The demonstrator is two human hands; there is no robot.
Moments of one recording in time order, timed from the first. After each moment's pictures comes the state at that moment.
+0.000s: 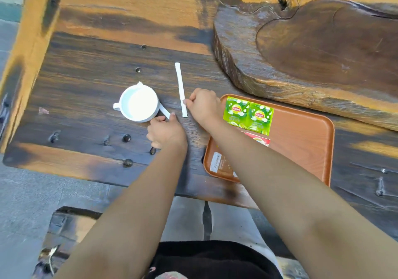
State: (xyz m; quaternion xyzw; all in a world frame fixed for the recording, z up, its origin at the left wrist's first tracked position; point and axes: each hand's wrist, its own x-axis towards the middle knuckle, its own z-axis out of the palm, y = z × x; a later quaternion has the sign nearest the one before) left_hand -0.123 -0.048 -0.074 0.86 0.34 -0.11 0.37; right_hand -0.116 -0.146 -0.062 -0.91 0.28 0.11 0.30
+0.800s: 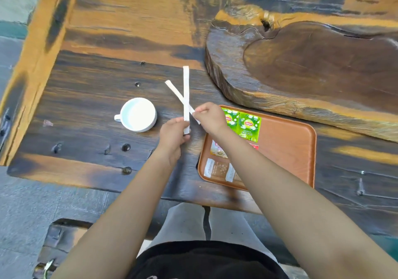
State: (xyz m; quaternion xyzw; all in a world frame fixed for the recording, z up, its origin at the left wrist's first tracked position) left_hand -0.135 -0.064 -0.008 0.69 0.20 -0.34 0.60; right_hand -0.148 -0.167 -0.025 -0.73 0.39 0.06 0.55
